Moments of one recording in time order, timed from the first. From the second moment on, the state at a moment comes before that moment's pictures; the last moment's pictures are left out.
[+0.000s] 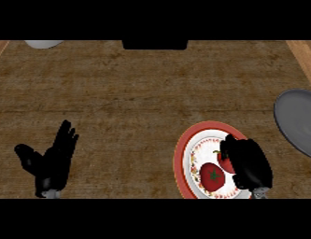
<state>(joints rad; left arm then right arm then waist) 0.08 0.09 -0.05 -1.45 0.23 0.24 0.10 0.05 -0.08 0.20 -1.58 1.44 0.16 0.09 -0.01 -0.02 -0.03</state>
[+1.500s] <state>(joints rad) 0.06 0.09 -0.03 -1.44 0.22 0.21 0.12 -0.04 -0.10 -0.19 -2.05 1.06 0.16 0.26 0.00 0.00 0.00</state>
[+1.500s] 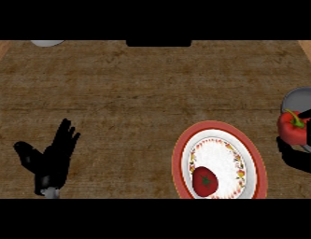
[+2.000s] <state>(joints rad) 0.07 0.07 -0.04 -1.45 0.21 0.21 0.10 -0.27 -0.30 -0.42 -1.47 1.00 -0.09 0.03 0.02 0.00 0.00</state>
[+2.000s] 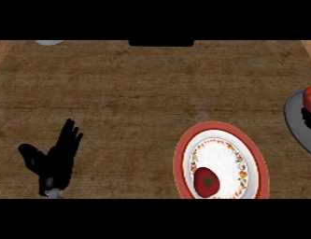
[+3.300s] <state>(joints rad) 0.03 0.06 -0.05 -1.45 0.19 0.21 0.14 -0.71 -0.59 -0.74 -0.36 0.76 -0.22 -0.50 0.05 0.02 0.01</state>
